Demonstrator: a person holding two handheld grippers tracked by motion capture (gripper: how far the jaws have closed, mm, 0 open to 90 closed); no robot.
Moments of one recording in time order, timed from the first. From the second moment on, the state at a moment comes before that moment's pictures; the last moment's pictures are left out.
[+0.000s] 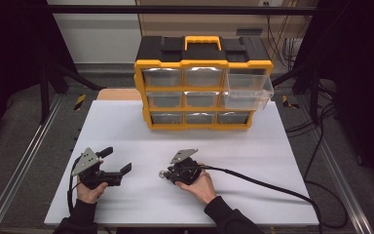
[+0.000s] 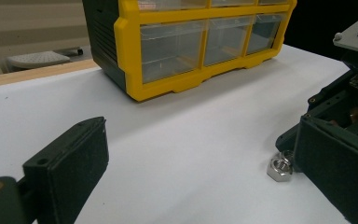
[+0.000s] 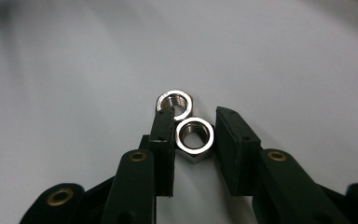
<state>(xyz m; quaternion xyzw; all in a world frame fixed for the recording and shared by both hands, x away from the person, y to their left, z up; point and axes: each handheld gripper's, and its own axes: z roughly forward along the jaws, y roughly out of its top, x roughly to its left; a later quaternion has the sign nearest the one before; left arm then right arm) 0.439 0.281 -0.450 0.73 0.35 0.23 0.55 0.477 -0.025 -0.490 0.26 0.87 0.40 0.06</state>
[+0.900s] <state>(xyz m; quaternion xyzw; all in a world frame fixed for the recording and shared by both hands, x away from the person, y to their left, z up) 0.438 0.281 -0.450 0.72 0.35 0.23 0.55 0.469 -0.040 -0.455 0.25 0.87 0.43 0.06</state>
